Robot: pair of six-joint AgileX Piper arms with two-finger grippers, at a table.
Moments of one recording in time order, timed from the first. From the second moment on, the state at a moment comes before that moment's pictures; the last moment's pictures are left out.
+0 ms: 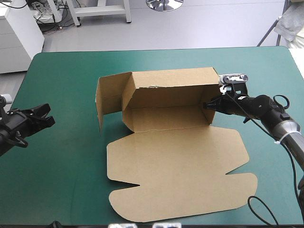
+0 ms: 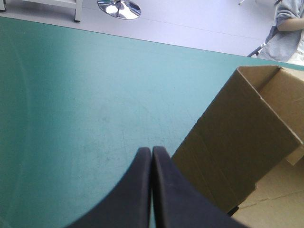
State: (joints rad) left arm 0.62 0.93 -0.89 -1.09 0.98 0.95; right arm 0.16 1.51 -1.03 0.71 0.43 -0.62
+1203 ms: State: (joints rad) left arm 0.53 0.94 -0.89 -1.05 0.94 0.98; right arm 0.16 1.40 -1.28 0.30 1.19 -0.17
